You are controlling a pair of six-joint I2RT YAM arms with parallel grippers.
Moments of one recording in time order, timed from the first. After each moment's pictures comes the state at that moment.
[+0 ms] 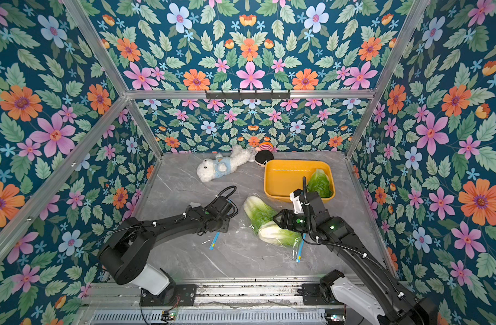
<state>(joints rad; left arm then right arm) -0.72 1.59 0.84 -0.48 -0.27 -0.47 0.49 0.93 0.81 -0.64 -0.37 0.70</state>
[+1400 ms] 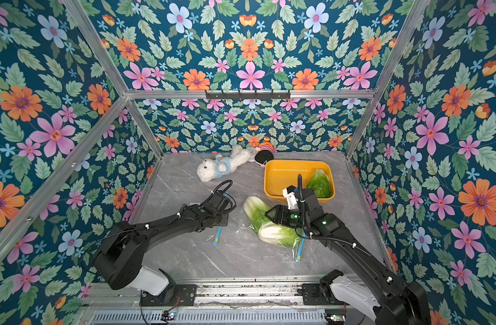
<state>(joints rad) -0.70 1.52 0.86 -0.43 -0.26 -0.49 0.50 1.05 0.78 -0.39 -0.49 0.78</state>
